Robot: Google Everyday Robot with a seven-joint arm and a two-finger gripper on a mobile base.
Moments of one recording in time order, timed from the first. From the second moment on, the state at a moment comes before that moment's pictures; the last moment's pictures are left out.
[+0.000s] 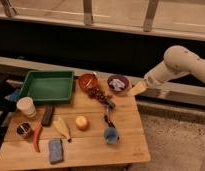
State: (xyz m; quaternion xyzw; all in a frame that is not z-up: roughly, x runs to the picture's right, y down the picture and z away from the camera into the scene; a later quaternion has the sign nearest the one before) arm 0.207 0.006 0.723 -0.30 -0.07 0.51 0.80
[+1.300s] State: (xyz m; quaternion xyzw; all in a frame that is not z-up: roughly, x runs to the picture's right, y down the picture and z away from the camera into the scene) arm 0.192 0.015 0.727 -0.31 -0.03 0.47 0.82
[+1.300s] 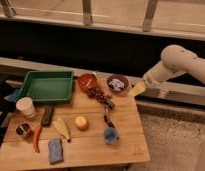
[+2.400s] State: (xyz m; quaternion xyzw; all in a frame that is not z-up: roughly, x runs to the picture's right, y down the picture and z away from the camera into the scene) arm 0.004 0.119 0.710 -0.39 -0.07 0.39 0.83
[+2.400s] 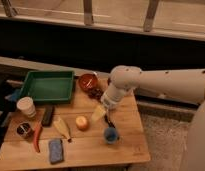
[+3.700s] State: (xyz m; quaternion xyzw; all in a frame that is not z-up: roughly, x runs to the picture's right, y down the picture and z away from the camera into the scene) arm -0.131 0.182 0.683 -0.46 -0.14 0.40 0.78
